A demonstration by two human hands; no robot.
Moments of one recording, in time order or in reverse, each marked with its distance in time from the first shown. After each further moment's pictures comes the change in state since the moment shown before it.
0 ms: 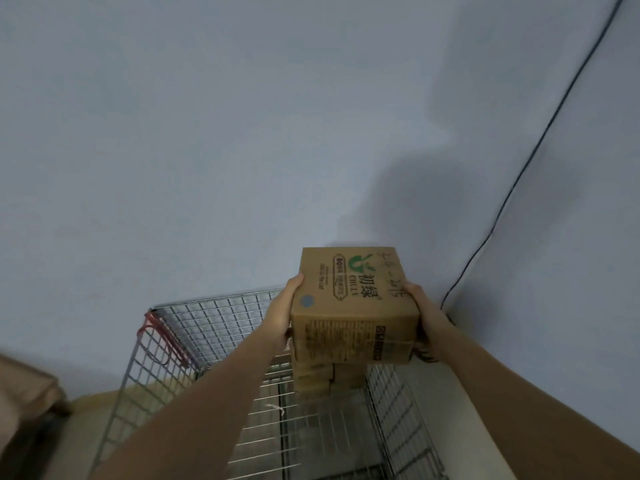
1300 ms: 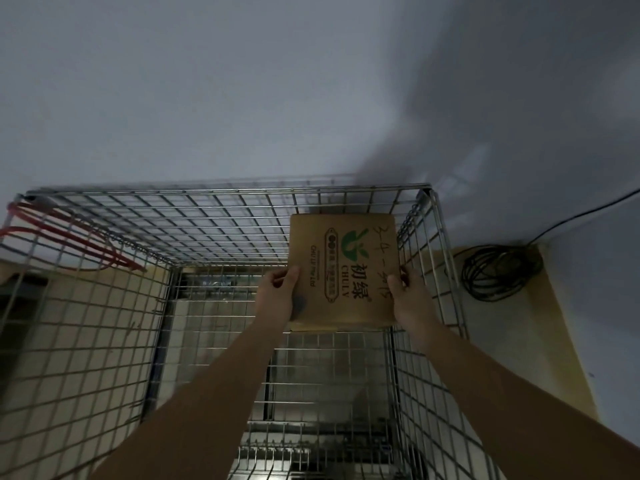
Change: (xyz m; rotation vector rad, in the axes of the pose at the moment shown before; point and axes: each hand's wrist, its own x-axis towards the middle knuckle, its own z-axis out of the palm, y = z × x) left_hand 0.341 -0.281 -0.088 0.264 0.558 -0.187; right_hand 0.392 0.238 0.054 -0.548 0.021 0.056
